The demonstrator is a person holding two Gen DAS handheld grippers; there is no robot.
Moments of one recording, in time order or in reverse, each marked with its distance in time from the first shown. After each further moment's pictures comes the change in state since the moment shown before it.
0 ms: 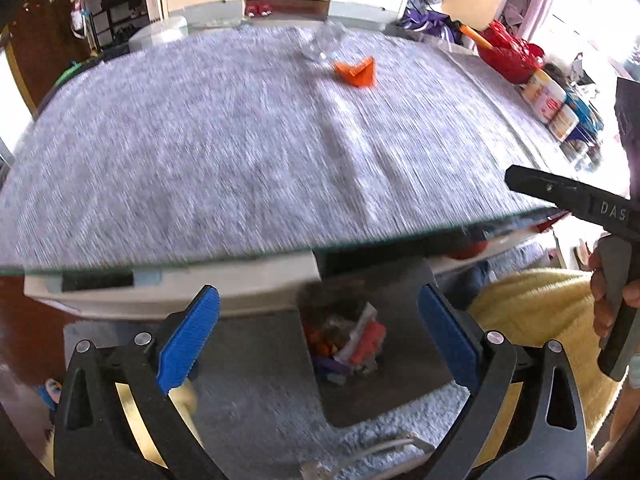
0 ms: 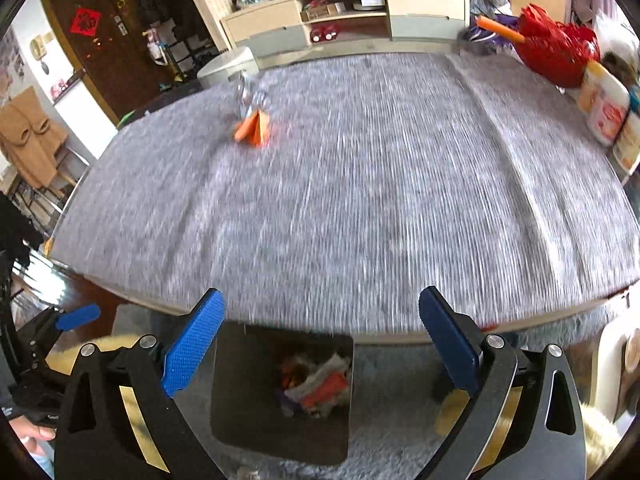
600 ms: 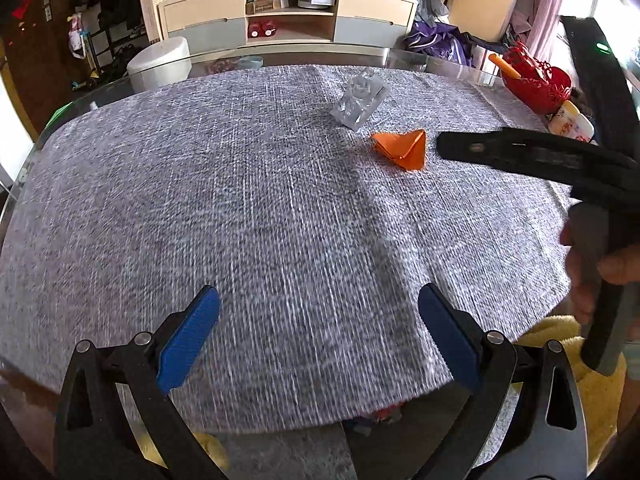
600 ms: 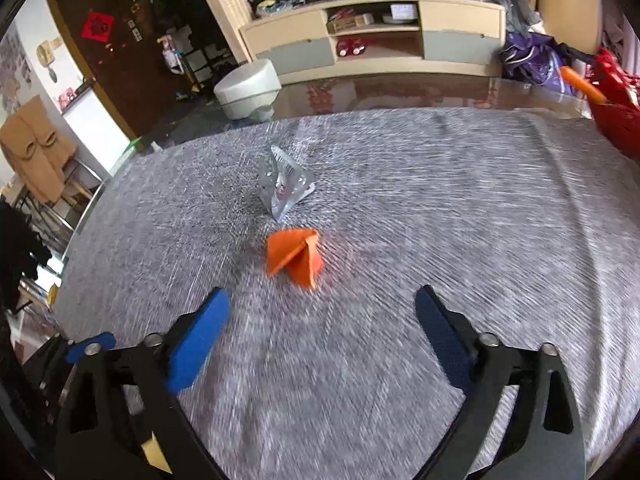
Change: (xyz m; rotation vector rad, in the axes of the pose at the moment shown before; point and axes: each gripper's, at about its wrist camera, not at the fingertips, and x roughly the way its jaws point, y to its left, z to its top) left arm 0.037 0.022 0.091 0.027 -0.035 0.022; right arm 0.085 0.050 0.103 -0.039 0.008 0.068
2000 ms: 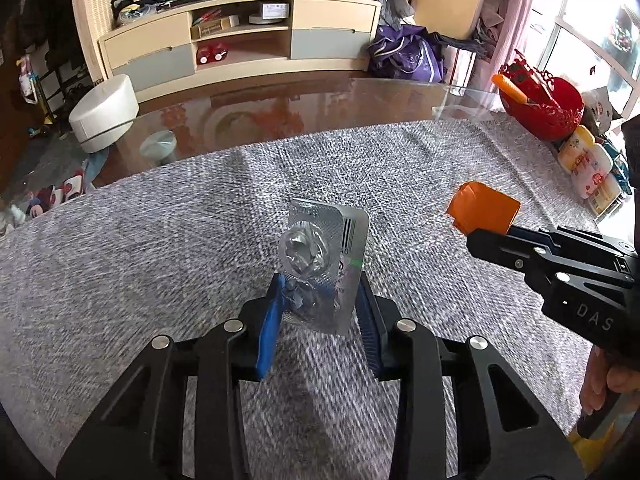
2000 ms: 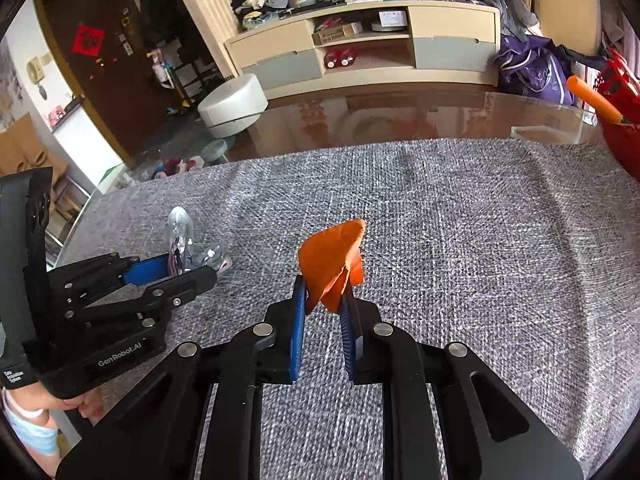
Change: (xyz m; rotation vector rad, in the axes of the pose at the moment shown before) left arm 0.096 -0.034 0.145 0.117 -0.044 -0.083; right arm 0.007 -0.066 0.049 0.008 -0.077 -0.008
